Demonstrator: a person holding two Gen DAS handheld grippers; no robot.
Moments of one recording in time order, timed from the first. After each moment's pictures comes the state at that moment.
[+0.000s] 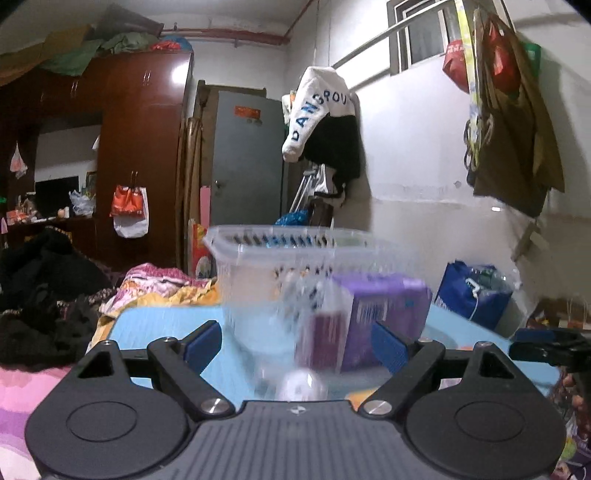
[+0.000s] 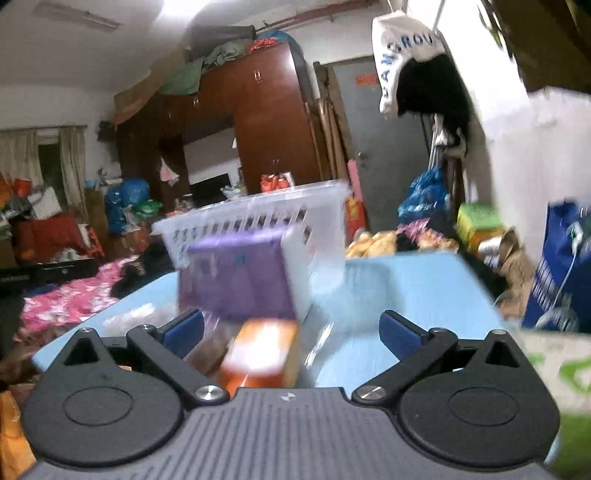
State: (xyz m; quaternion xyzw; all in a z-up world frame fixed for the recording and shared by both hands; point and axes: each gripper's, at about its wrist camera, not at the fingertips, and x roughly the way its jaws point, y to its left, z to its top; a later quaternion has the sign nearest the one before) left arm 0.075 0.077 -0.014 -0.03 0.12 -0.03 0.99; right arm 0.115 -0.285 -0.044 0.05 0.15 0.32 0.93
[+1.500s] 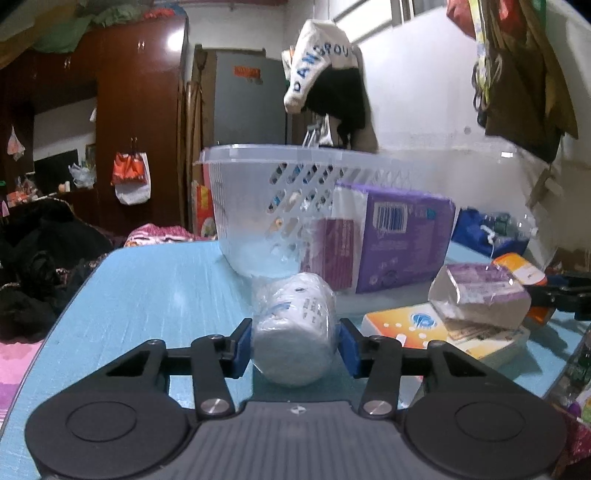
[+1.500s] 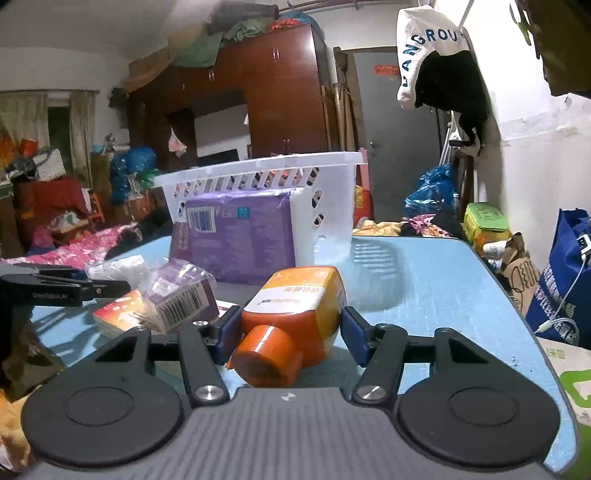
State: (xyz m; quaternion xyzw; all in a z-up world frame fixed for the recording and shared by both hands) left arm 0.089 0.070 -0.076 -0.01 0.18 -0.02 0.98; right arm 0.133 -0.273 -0.058 0.00 0.15 0.32 0.93
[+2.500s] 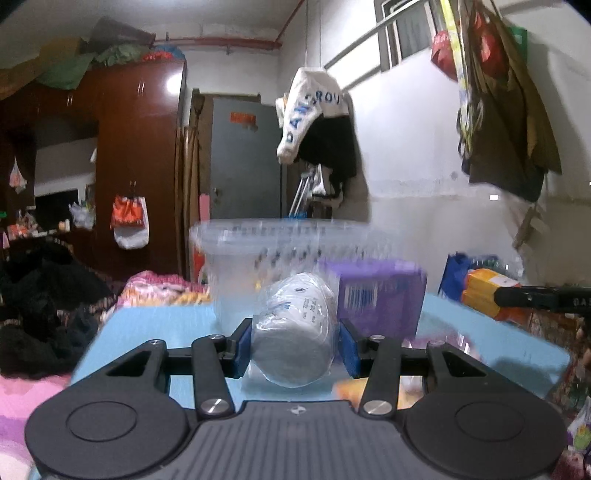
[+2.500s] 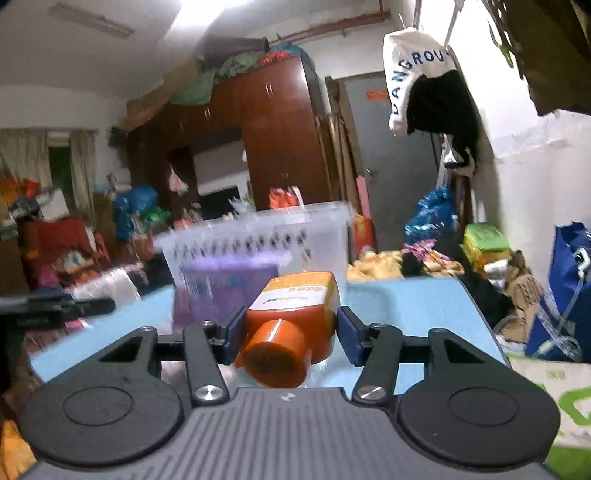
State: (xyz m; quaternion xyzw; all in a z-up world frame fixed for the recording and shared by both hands) left arm 0.075 0.053 -0.024 0.00 0.10 -0.02 0.99; right arm 0.145 -0.284 -0.017 0.05 0.11 0.33 0.94
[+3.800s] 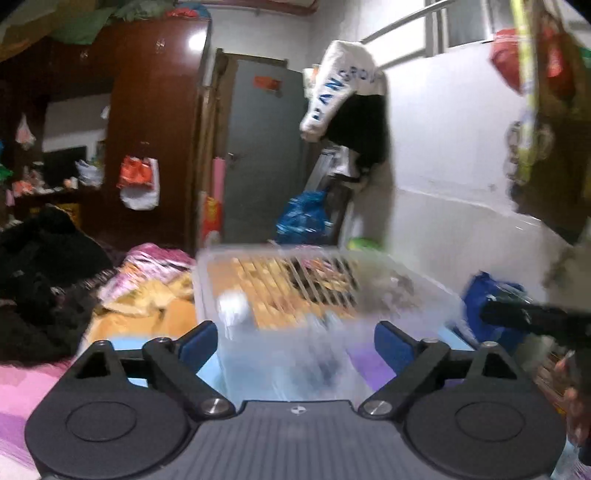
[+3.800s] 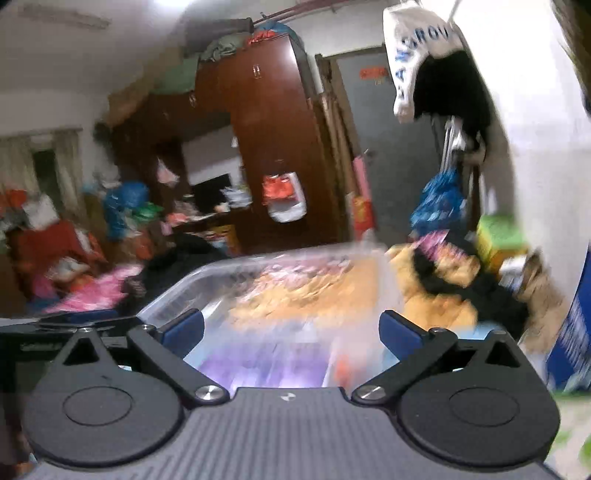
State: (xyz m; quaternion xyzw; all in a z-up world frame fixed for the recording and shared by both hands) left arm 0.171 0.079 0.034 -0.06 0.18 -0.02 0.98; right arm 0.204 -0.214 0.040 0.07 0.17 0.33 0.93
